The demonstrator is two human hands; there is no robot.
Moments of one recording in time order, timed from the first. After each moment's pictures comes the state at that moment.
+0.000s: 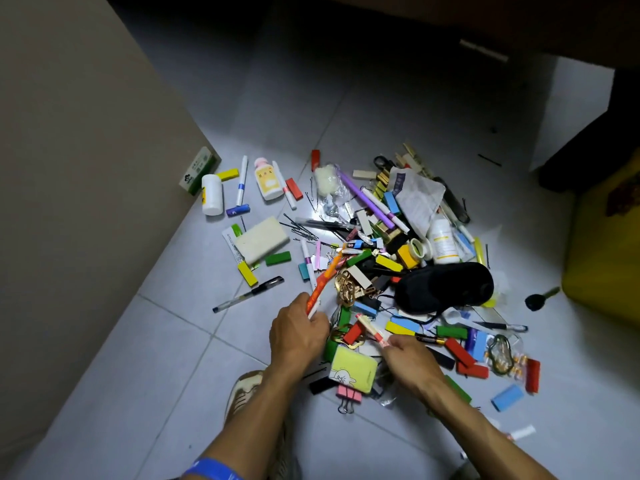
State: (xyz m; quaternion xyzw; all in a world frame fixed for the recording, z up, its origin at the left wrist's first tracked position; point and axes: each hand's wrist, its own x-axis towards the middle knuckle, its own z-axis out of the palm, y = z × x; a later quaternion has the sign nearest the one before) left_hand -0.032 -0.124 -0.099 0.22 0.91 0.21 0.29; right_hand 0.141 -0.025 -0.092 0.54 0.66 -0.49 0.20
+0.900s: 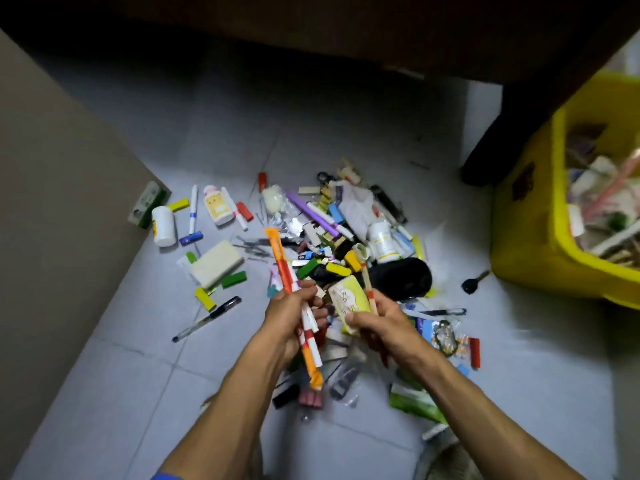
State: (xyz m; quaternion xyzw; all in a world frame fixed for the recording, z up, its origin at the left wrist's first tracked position) left_hand -0.005 -0.055 -0.031 -0.12 0.63 0.52 0.56; right_hand 0.153 0.012 -0.042 0.46 0.48 -0.74 -0.05
